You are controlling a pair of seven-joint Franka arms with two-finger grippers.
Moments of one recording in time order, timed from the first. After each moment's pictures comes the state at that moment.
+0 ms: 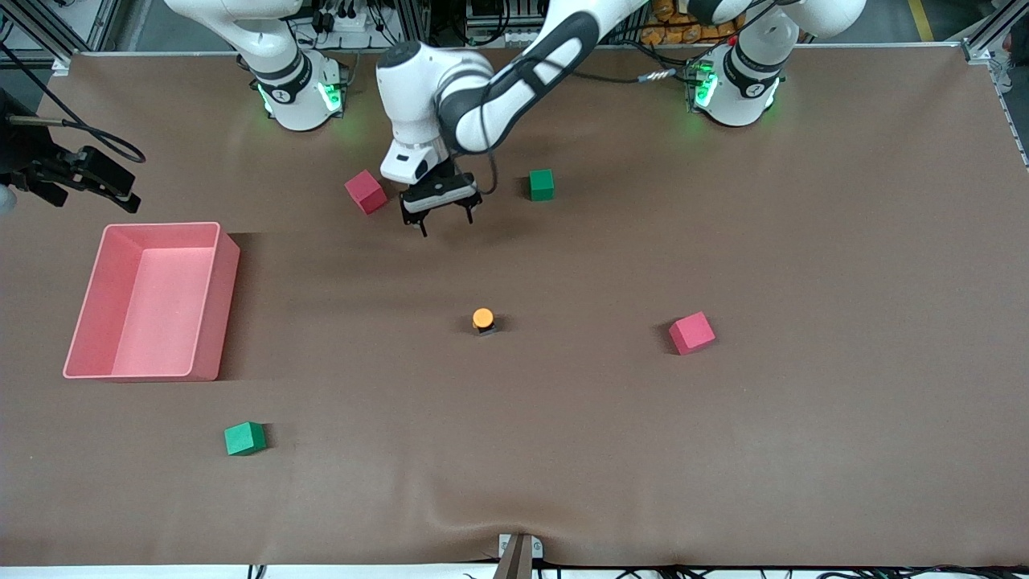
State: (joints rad) left arm -1.00 0.74 -0.16 -1.25 0.42 2.01 -1.63; right arm -0.01 -0.04 0.04 -1.55 -0.01 1.54 0.14
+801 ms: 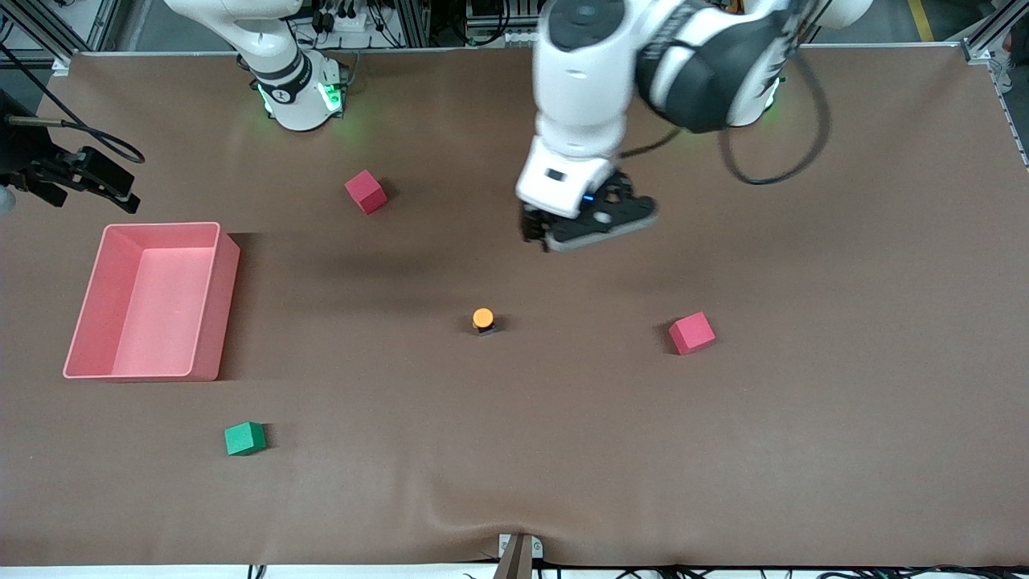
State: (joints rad) left arm -0.56 0.38 -0.16 -1.27 0.18 1.68 -0.99; right arm -0.01 -0.04 0.04 -1.54 -0.01 1.54 0.14
